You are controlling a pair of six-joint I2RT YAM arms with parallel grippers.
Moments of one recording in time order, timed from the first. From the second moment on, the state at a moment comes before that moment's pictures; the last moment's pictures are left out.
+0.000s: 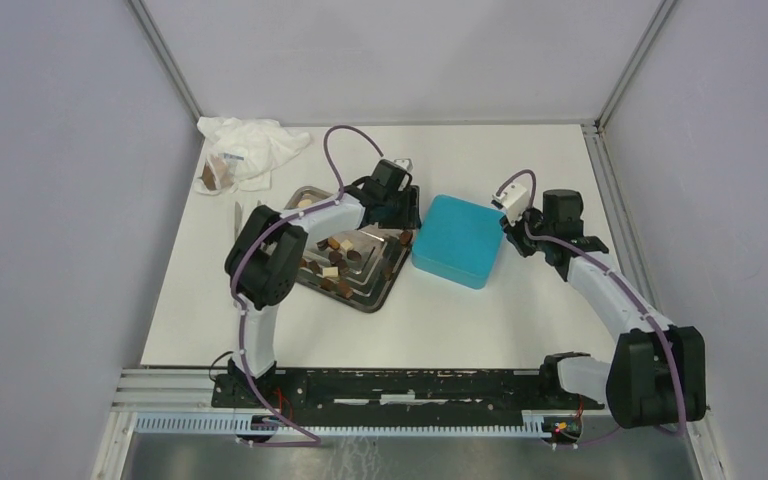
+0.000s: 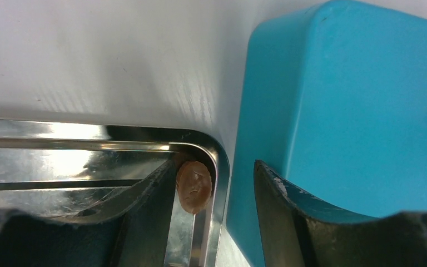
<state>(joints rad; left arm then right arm) -0.63 2.02 1.42 -0.24 0.08 -0.47 0.11 1.18 0.72 -0.27 -0.33 -0.59</state>
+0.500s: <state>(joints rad) -0.69 2.07 1.47 -0.29 0.11 -0.47 0.06 1.37 0.73 -0.29 -0.18 -0.53</state>
